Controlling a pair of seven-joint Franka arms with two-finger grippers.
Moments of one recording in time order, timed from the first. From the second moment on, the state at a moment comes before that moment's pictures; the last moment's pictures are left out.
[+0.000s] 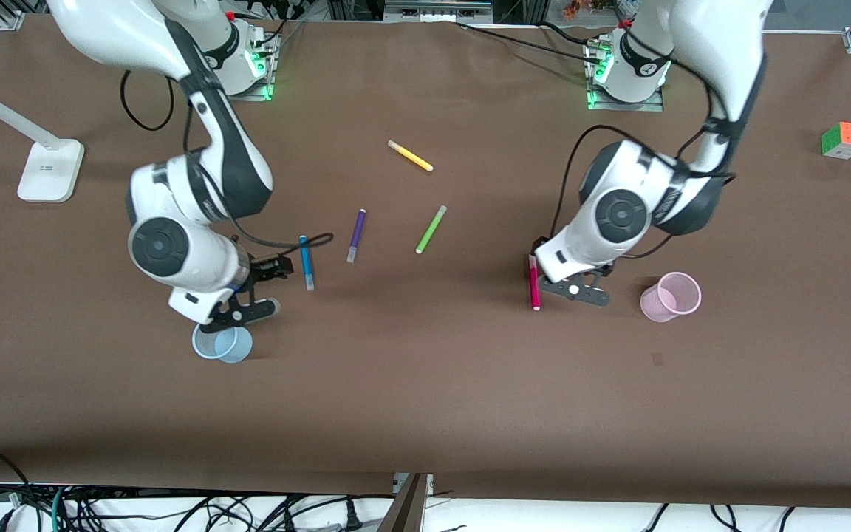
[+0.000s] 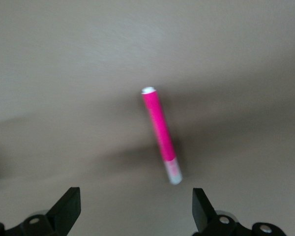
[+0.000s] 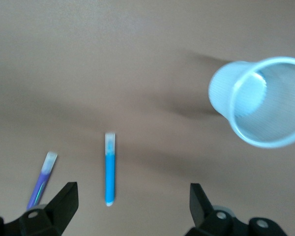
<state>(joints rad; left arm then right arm) -0.30 0.49 -0.14 -1.83 0.04 2.17 -0.19 0.33 0.58 0.00 -1.52 0.03 1.96 0.01</state>
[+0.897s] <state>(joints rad) -0.37 0.55 -0.13 -2.01 0.11 2.46 -0.32 0.42 0.75 0.00 -1.54 0.03 2.10 0.01</state>
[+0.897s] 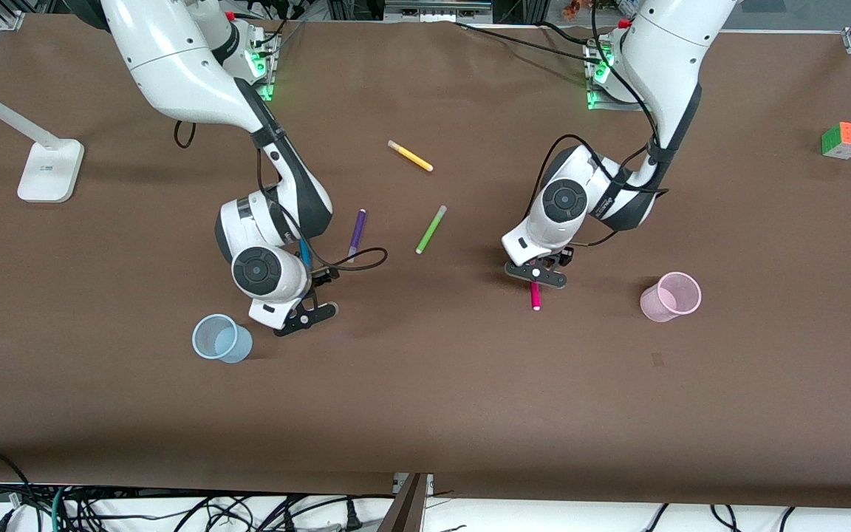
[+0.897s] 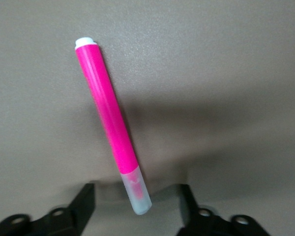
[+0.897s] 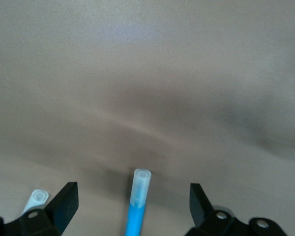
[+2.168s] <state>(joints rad) -0.27 0.40 -0.11 -1.68 0.18 1.72 0.00 0.43 0.67 0.00 -1.45 0.03 2.12 -0.03</state>
